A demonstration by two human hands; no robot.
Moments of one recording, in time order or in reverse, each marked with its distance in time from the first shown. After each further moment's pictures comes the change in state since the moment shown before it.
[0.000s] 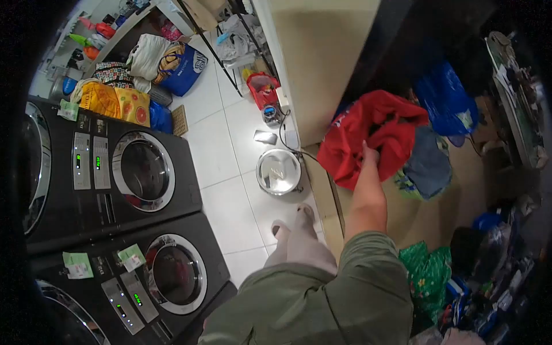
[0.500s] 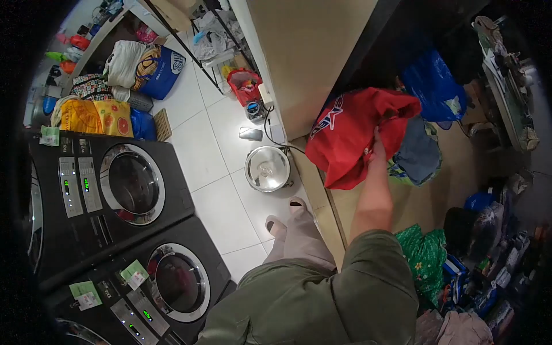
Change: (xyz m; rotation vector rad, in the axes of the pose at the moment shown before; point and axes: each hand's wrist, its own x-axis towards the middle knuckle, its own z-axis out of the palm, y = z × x) left_hand 0.024 0.058 0.079 0.248 -0.177 -0.182; right_hand -0.065 -0.080 -0.057 0.639 -0.621 0.049
